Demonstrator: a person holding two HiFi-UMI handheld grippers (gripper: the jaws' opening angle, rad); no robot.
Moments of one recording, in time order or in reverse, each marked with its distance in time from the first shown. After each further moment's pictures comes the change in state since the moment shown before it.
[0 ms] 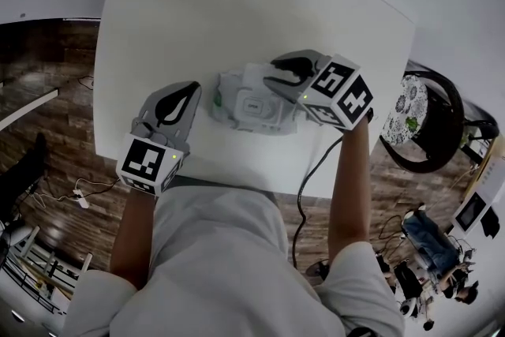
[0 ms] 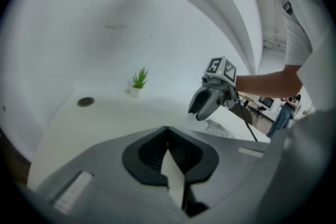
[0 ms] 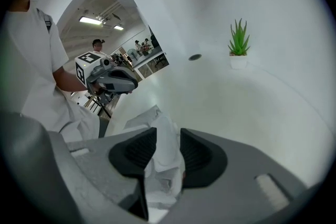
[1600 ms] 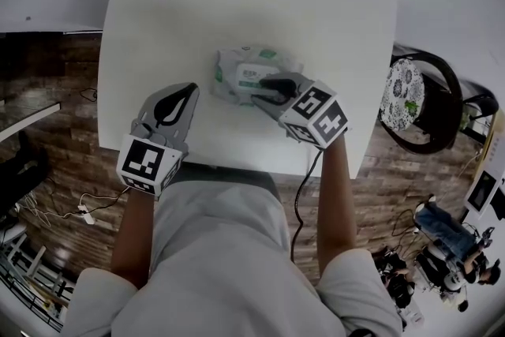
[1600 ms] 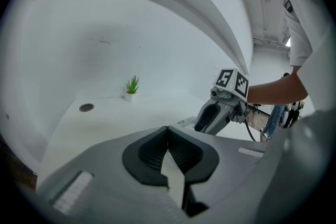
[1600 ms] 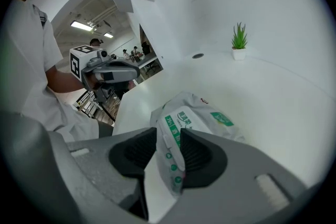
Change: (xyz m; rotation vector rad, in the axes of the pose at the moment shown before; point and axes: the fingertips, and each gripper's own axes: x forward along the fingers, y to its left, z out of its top) left arm -0.055 -0.040 -0.008 0.073 -0.046 -0.033; right arm 0.015 0.092 -0.044 0.094 -0.099 -0.113
